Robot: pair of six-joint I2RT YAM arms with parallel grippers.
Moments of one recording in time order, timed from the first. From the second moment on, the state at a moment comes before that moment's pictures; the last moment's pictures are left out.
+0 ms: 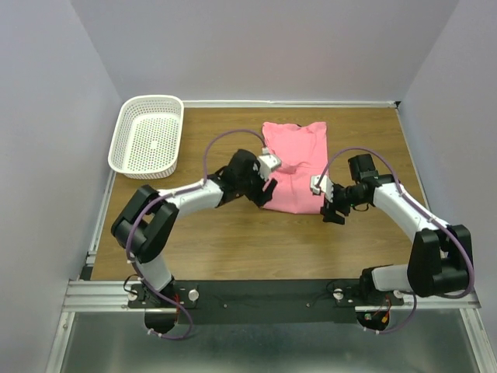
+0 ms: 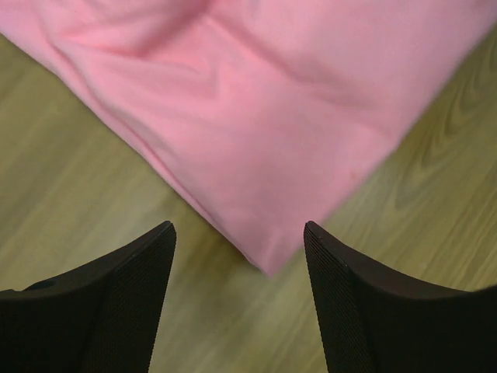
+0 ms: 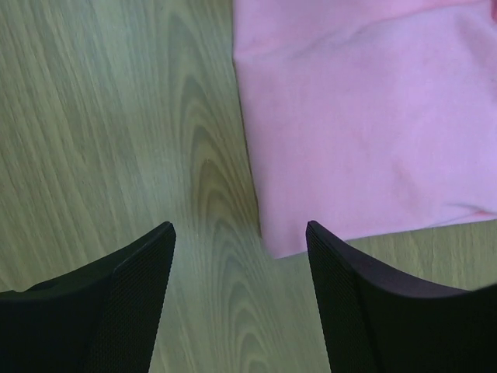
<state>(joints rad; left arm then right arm) -0.65 1.72 1.03 0.03 0.28 0.06 0.15 1.36 0.83 -0.71 -0.61 -1.16</state>
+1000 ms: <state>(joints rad) -0.83 1.68 0.84 0.13 0.22 1.15 0.15 1.53 0.83 -0.60 -0.58 -1.37</state>
